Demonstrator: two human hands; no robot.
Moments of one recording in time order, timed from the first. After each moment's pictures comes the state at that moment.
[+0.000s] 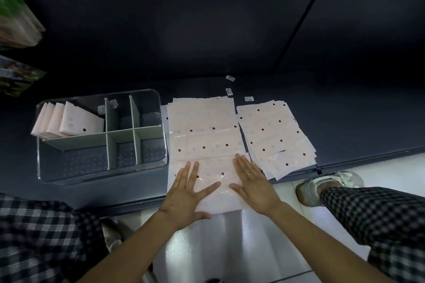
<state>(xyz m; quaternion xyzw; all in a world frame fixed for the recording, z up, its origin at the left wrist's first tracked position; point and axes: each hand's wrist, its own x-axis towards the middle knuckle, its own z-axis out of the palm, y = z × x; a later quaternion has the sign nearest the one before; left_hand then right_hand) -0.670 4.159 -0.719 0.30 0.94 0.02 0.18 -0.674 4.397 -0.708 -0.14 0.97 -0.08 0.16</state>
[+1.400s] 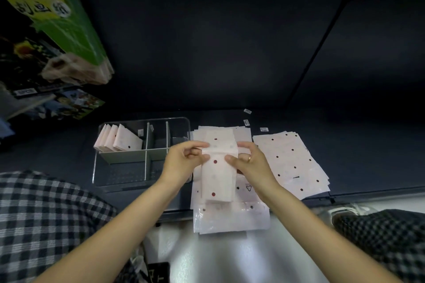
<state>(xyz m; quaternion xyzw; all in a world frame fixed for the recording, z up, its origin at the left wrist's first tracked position) -0.704 4.125 -0.541 -0.08 0.74 0.66 0.06 -0.702 4.302 -0.549 0.09 0.73 -0.67 0.10</state>
